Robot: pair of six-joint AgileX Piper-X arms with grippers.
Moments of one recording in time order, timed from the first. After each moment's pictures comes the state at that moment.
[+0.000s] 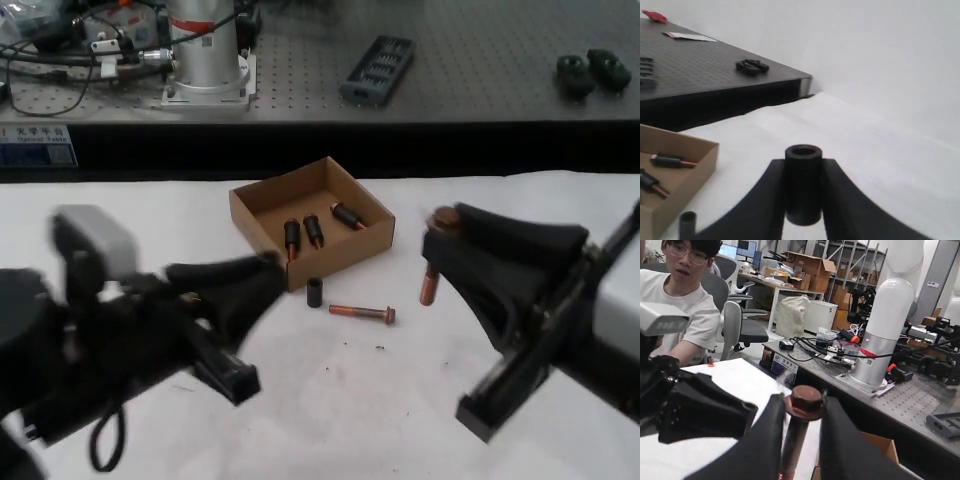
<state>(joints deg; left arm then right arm) -26.7 82.9 -19.9 -55.9 29.4 -11.9 50.9 49.7 -16.5 -32.9 3.6 -8.7</state>
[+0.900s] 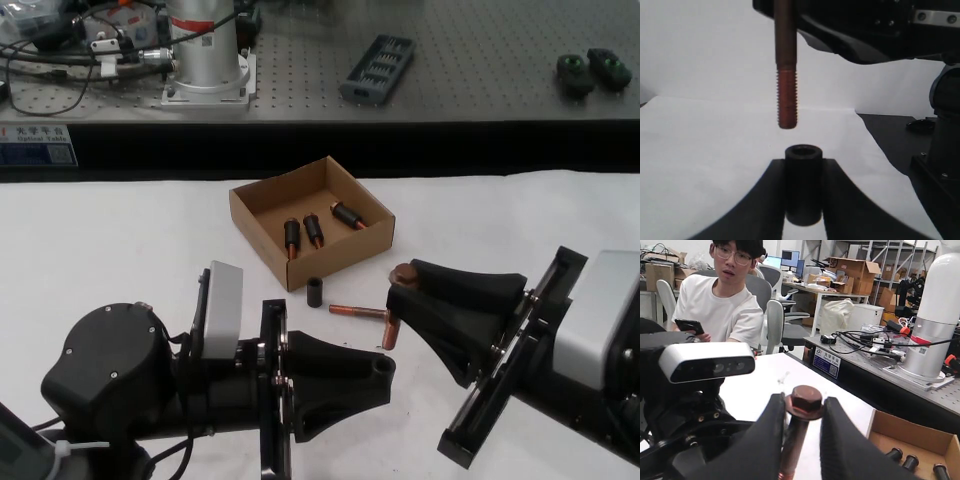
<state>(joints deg) -30.8 111.5 -28.6 -84.8 58.1 -10.6 44.7 68.7 -13.6 -53.4 -13.2 -3.3</state>
